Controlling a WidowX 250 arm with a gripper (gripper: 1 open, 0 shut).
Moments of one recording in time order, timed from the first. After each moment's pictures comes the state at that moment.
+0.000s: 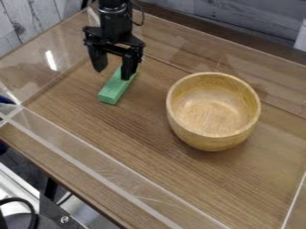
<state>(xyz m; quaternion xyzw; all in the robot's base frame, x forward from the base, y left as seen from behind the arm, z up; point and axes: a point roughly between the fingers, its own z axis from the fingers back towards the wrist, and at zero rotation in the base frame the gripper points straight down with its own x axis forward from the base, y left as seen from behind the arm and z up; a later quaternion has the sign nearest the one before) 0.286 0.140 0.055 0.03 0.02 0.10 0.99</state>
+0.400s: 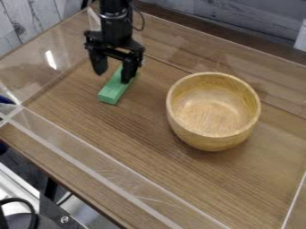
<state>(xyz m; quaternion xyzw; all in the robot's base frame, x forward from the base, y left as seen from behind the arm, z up) 0.287 0.143 0.044 0.04 0.03 0.10 0.99</state>
